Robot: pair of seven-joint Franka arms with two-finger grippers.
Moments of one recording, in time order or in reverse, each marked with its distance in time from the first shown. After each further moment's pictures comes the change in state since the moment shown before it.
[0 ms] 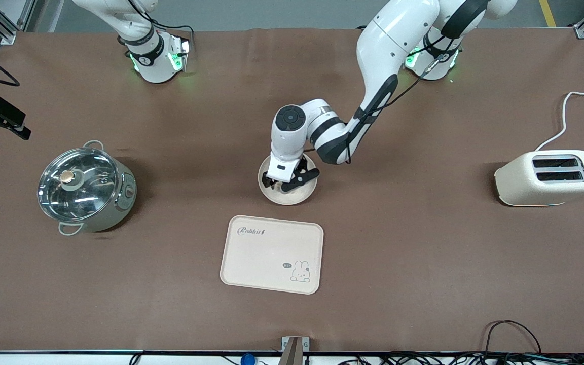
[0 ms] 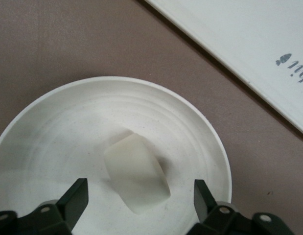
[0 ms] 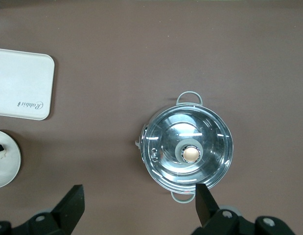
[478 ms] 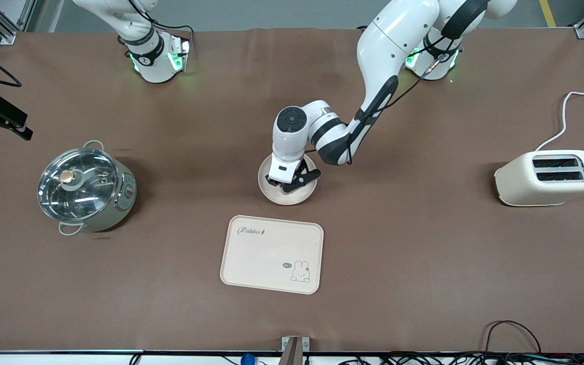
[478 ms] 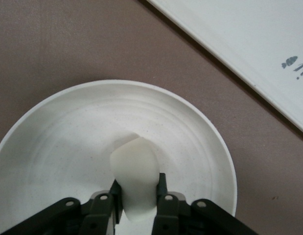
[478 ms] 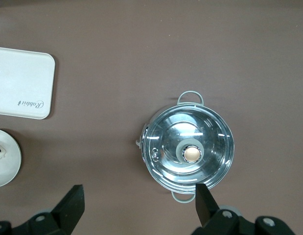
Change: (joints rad) left arm 0.001 -0.002 0.004 -0.005 0.007 -0.006 0.000; right arm 0.003 0.005 0.000 0.002 0.000 -0.003 0.000
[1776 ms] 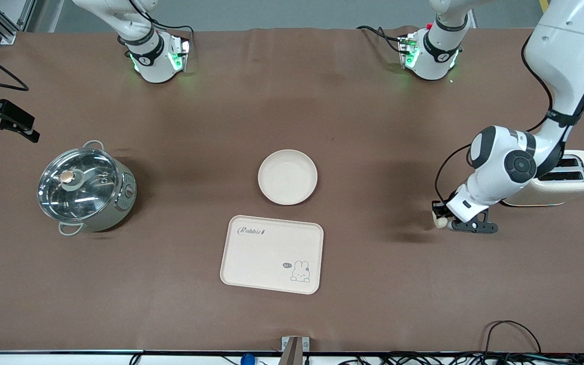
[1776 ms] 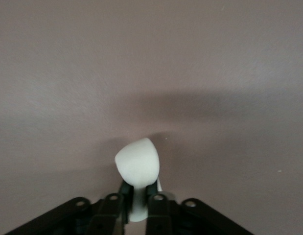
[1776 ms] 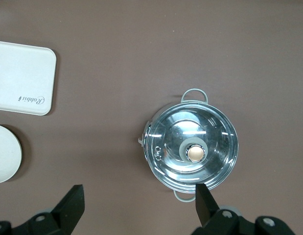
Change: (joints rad) left arm 1.047 -0.284 -0.256 -0.501 0.009 0.118 1.344; right arm 0.011 0.012 0.001 0.001 0.000 -0.006 0.000
